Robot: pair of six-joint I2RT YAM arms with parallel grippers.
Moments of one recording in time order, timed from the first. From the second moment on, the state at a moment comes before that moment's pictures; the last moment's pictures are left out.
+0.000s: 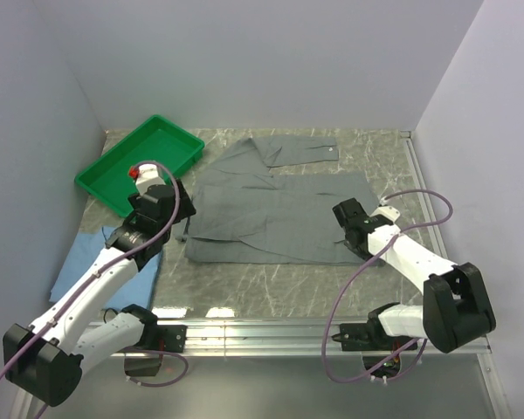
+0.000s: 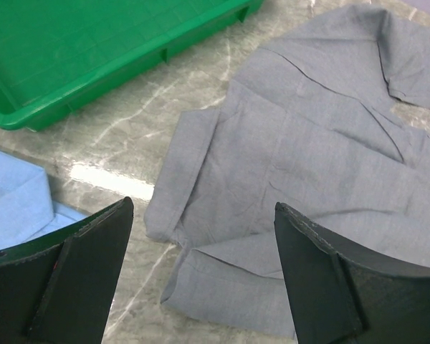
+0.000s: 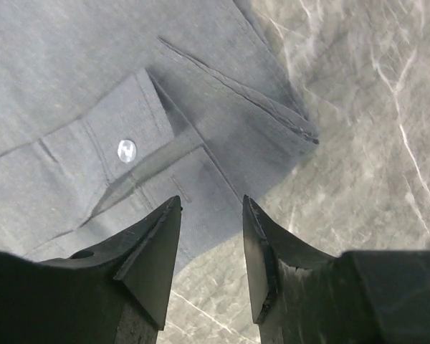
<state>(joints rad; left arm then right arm) -0.44 0.96 0.79 -0.37 -0.53 -0.57 0.36 1.27 0.71 -0.75 0.62 1.06</state>
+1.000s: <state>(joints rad) -0.44 1.10 0.65 -0.36 -0.14 -0.78 0.06 1.29 0.72 -0.51 0.24 0.98</state>
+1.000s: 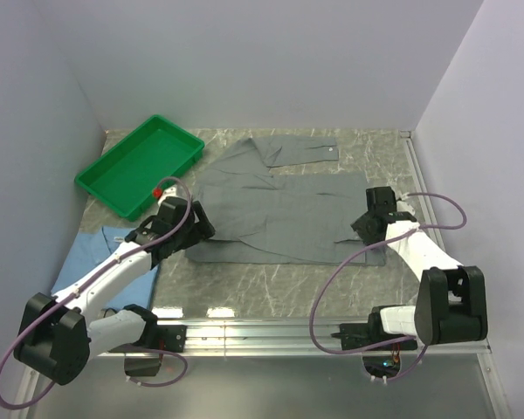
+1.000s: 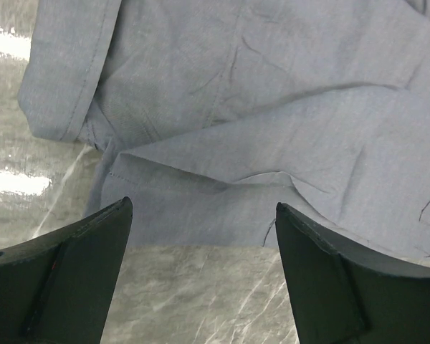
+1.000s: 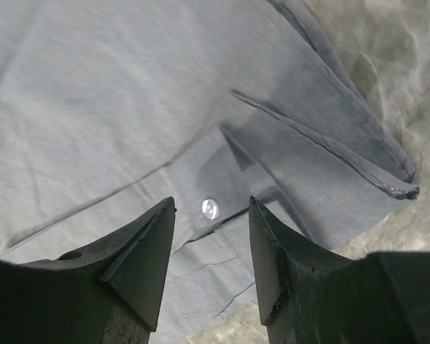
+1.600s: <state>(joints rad) -0.44 1.10 0.60 -0.33 -0.15 -0.86 0.02 1.30 0.66 -0.48 0.22 1.06</state>
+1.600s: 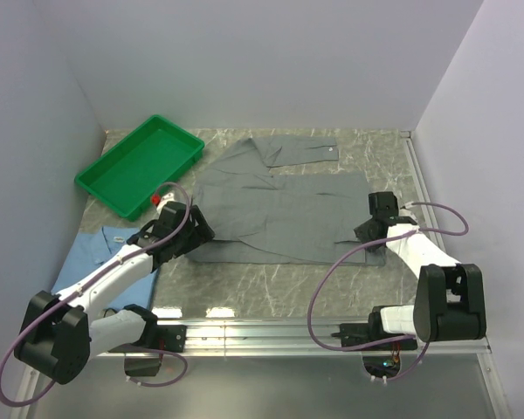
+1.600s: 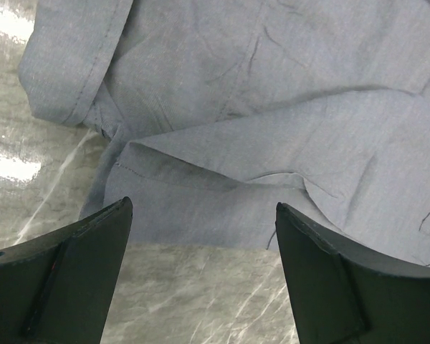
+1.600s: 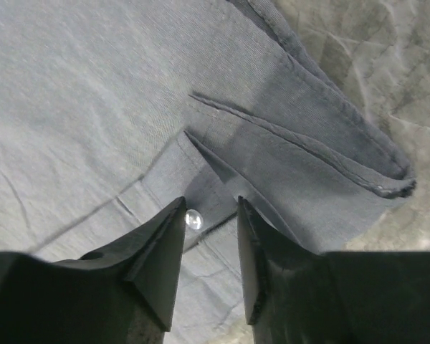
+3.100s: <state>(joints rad) -0.44 1.09 0.54 -0.30 -0.16 -0.91 0.02 1.33 0.72 -0.30 0.19 0.92</state>
